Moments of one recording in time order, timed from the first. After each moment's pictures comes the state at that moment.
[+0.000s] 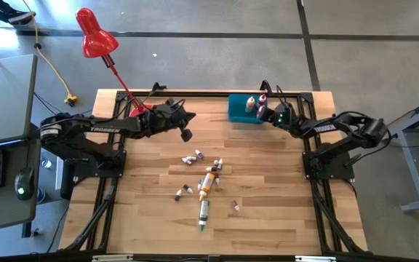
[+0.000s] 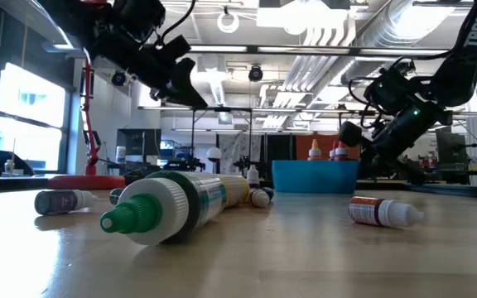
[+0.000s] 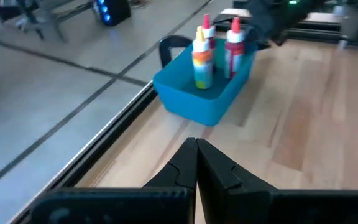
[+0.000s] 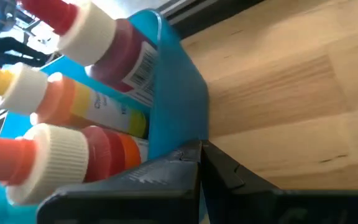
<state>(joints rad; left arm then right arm) 0.32 1.29 0.67 0.29 -0.24 0.03 -0.75 1.42 0.29 0.48 0.22 0.99</state>
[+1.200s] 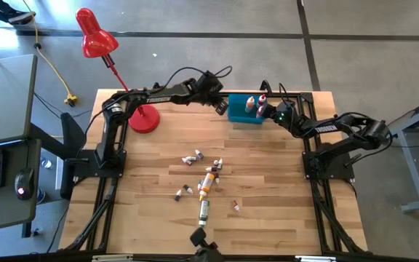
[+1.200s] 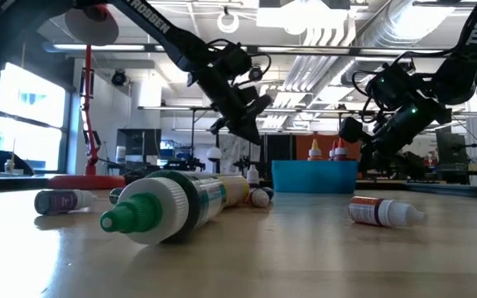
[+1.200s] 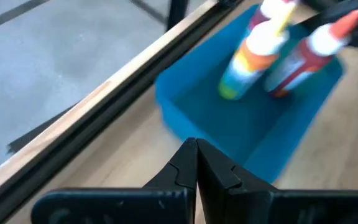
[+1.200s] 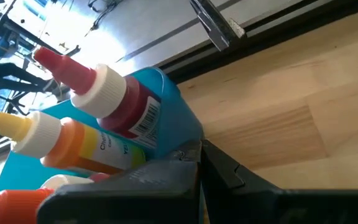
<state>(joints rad) 0.52 2.01 1.57 -0.25 -0.01 -0.21 -0.76 1.39 0.29 0.51 0.33 0.94</state>
